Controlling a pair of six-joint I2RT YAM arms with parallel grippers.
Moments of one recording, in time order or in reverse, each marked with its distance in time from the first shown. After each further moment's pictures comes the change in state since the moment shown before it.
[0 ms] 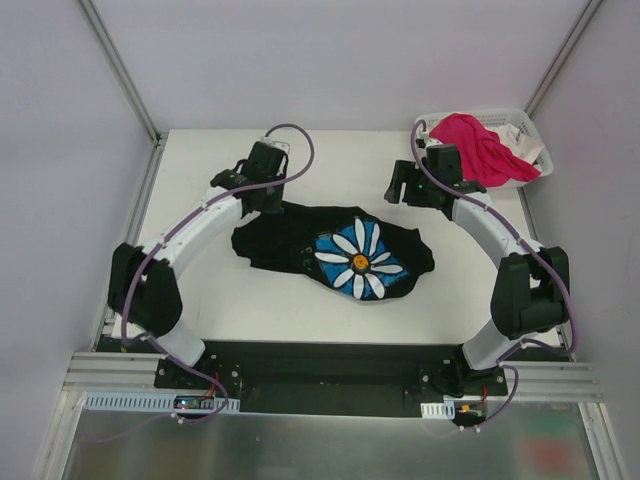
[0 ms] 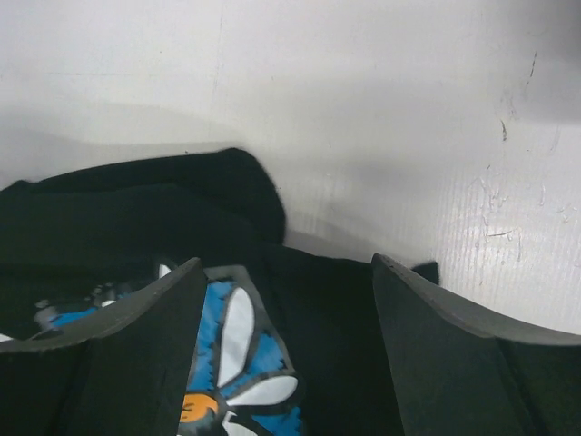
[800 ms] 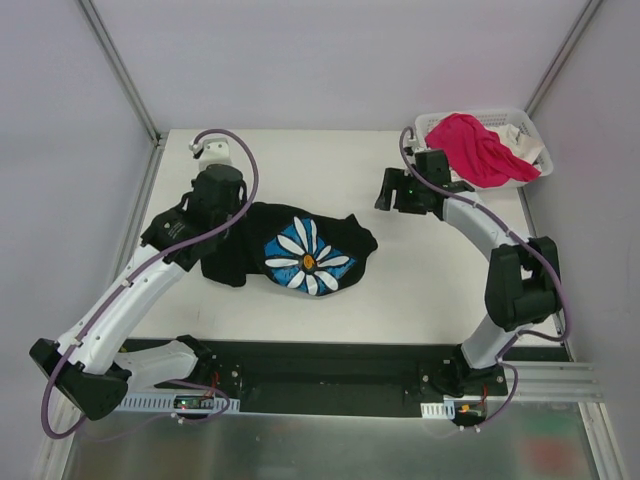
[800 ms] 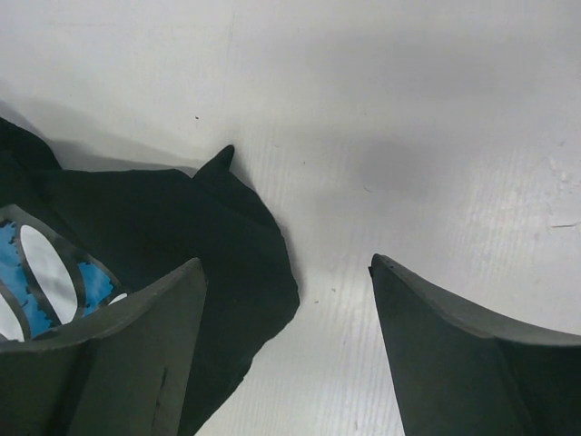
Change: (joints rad) left arm -0.105 -0.562 -0.137 -0.096 -0.463 -0.180; right arm 0.029 0.031 -0.016 -0.002 -0.038 0.023
